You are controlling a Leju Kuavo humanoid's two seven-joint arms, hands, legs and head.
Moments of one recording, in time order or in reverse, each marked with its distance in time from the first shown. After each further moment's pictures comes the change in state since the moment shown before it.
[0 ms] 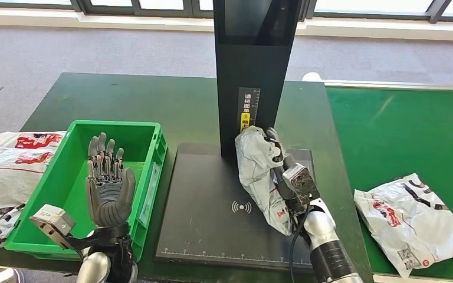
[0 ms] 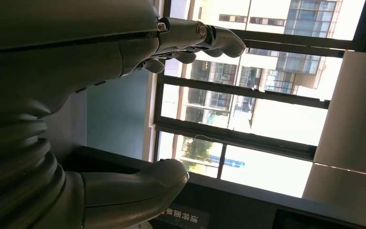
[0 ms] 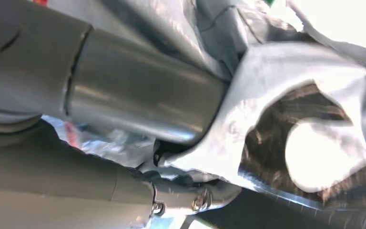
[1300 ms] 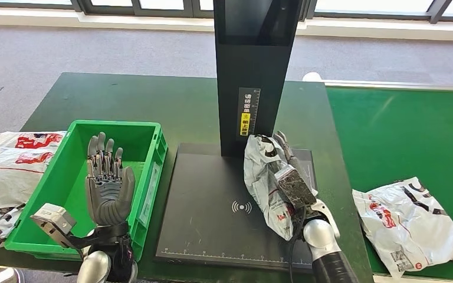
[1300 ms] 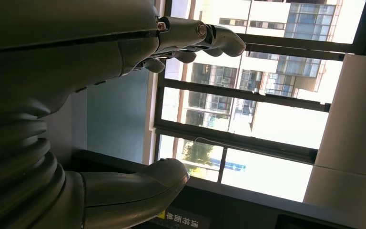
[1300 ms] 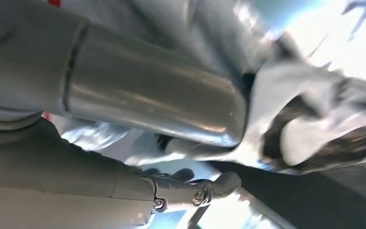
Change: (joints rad) left arm -0.005 0.000 0.002 0.006 -0.004 0.013 0.000; right arm 0.068 -0.003 0.002 -0.122 0.174 -0.223 0.188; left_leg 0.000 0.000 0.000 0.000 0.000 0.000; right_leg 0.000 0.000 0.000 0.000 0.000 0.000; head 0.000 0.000
